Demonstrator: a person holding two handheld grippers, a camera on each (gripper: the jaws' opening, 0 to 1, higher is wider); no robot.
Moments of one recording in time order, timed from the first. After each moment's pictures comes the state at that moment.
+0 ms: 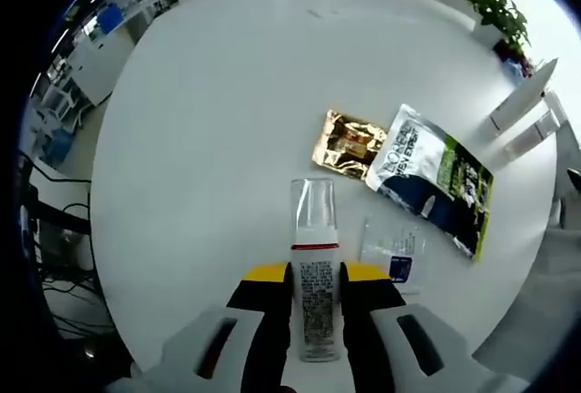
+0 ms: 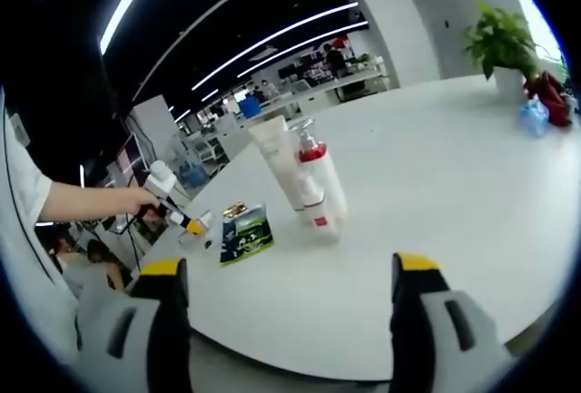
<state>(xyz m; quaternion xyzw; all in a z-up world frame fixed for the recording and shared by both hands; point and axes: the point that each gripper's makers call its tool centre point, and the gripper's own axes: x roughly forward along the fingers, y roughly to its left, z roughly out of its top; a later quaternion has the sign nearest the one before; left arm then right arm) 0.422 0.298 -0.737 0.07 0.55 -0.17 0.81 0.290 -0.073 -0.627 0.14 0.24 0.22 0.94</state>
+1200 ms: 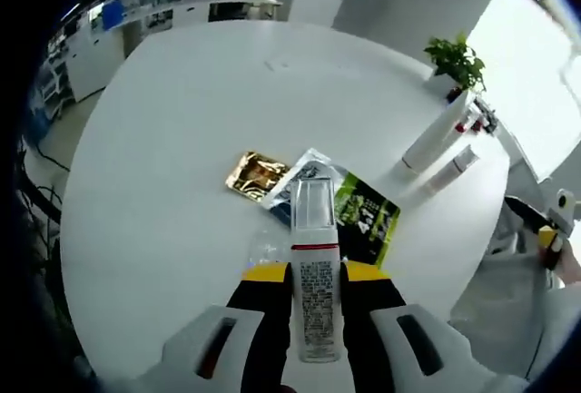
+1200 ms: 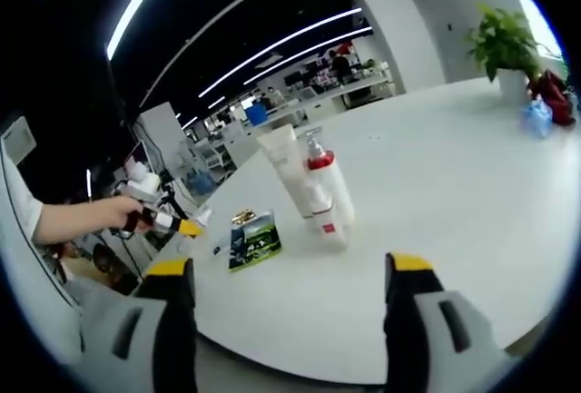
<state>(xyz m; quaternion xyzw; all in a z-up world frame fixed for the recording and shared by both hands) 0.381 0.223 -0.676 -0.08 0.46 -0.25 0.85 0.288 -0.069 -0.618 0.15 0.22 0.23 0.94</state>
